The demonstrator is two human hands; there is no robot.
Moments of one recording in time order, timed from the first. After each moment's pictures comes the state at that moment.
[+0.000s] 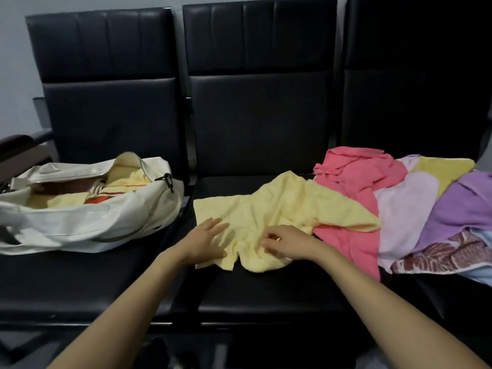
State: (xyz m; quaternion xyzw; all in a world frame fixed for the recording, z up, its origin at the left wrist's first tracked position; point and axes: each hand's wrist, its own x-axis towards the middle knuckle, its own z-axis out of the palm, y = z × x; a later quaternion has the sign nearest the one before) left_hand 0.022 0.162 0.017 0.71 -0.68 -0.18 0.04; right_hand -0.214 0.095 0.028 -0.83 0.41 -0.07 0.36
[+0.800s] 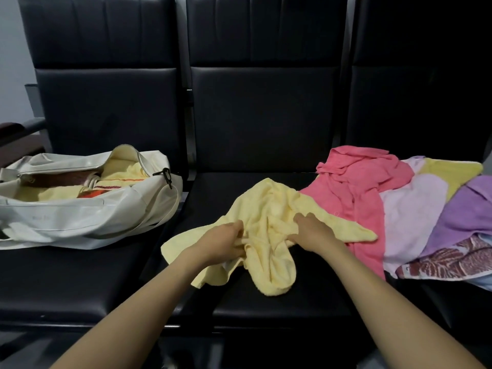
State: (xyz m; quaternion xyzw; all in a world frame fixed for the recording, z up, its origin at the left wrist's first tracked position) left_hand -0.021 0.150 0.021 0.69 -0.71 -0.14 0.06; right_hand -0.226 0.067 0.030 -0.79 0.59 0.02 0.14
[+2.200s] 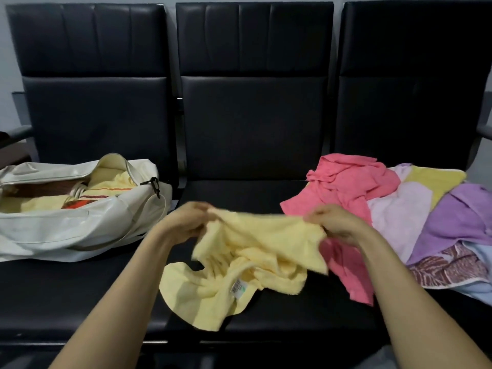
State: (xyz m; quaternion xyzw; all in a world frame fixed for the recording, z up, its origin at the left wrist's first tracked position) left_hand 0.013 0.134 0.081 0.65 -0.45 -0.49 0.37; right_hand -0.288 0.033 0.067 -0.65 0.53 -0.22 0.50
